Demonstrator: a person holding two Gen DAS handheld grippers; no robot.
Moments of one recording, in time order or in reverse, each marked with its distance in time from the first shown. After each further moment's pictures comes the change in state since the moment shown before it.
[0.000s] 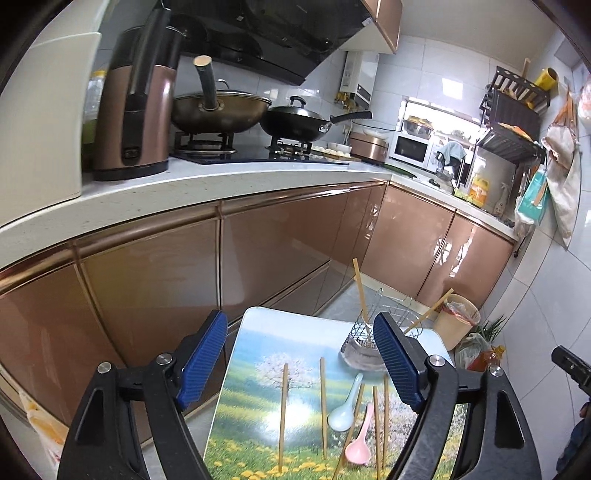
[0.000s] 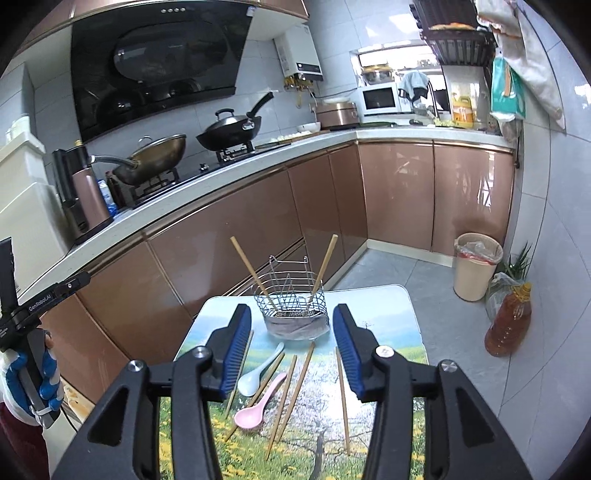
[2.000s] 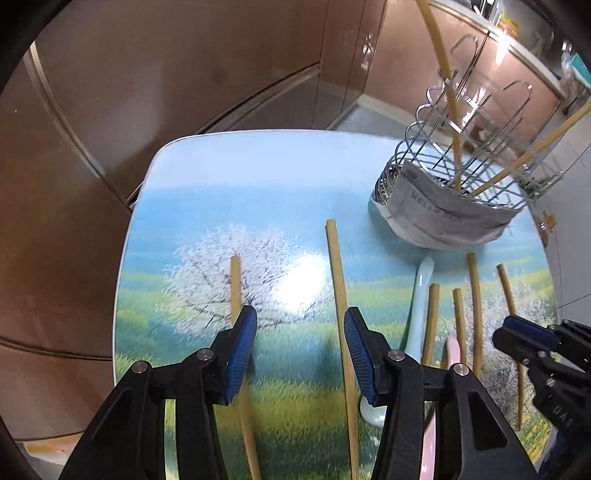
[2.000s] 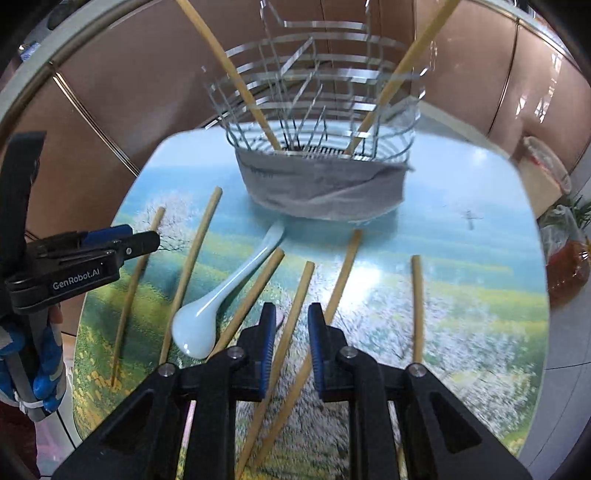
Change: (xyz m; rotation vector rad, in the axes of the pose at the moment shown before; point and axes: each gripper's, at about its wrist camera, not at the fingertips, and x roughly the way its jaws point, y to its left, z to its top) left arm 0.306 -0.041 -0.125 0.172 0.684 0.026; right arm 0.317 0.001 -0.112 -0.069 0.662 0.040
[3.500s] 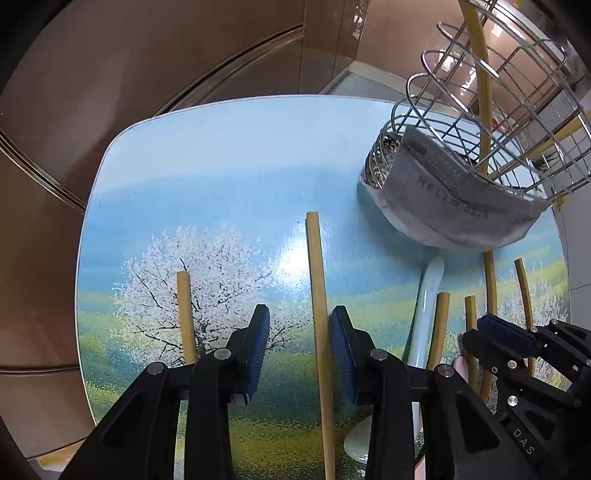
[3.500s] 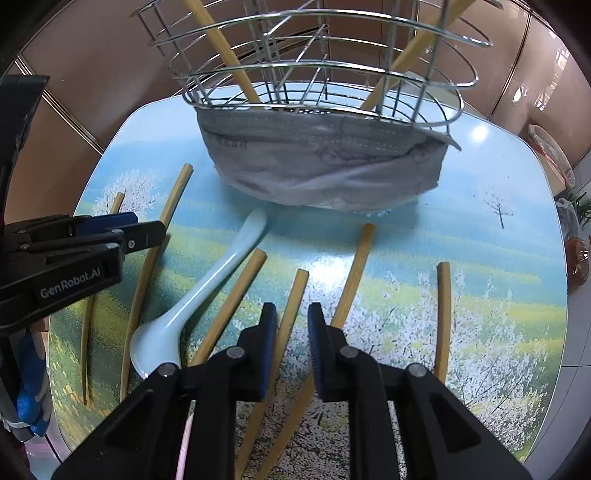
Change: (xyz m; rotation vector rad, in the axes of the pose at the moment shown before) left arm 0.053 -0.026 0.025 0.043 0.124 -0.006; right arm 0.062 0.015 0.018 -0.007 0.095 -0.062
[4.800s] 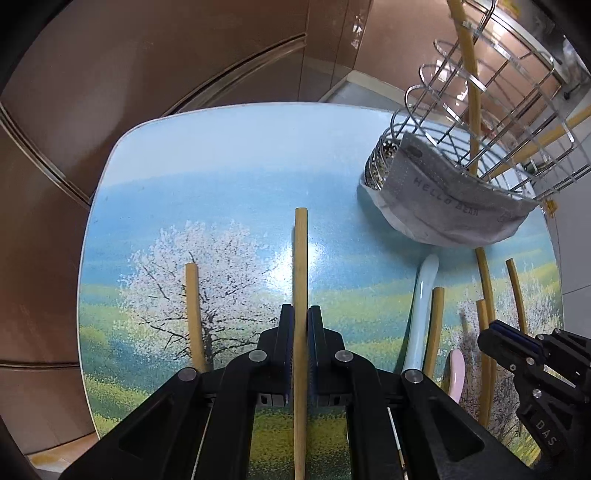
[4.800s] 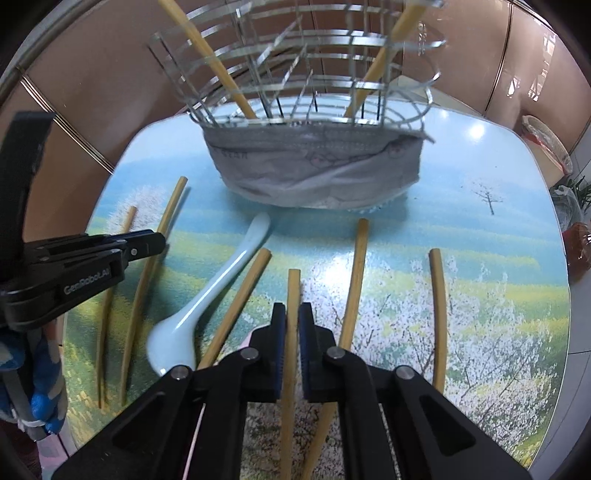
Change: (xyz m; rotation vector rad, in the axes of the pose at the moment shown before) left arm -0.013 0.014 -0.014 -0.019 -0.054 -0.033; right arm -0.029 -0.012 -0.016 0.058 -0.088 0.065
